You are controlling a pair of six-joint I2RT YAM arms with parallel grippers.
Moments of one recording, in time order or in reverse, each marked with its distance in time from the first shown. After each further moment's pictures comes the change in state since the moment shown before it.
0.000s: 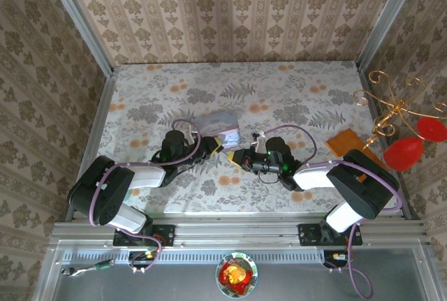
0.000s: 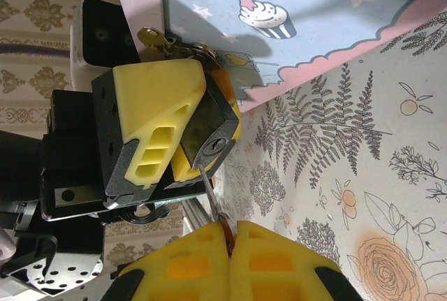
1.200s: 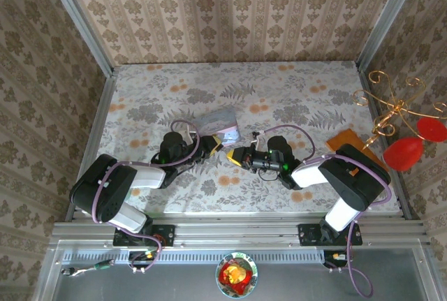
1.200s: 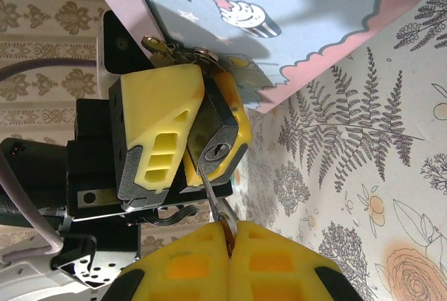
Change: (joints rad) left arm 0.006 0.024 -0.027 0.112 0.000 -0.074; right arm -0.032 0.080 0.000 0.152 -0.077 0.088
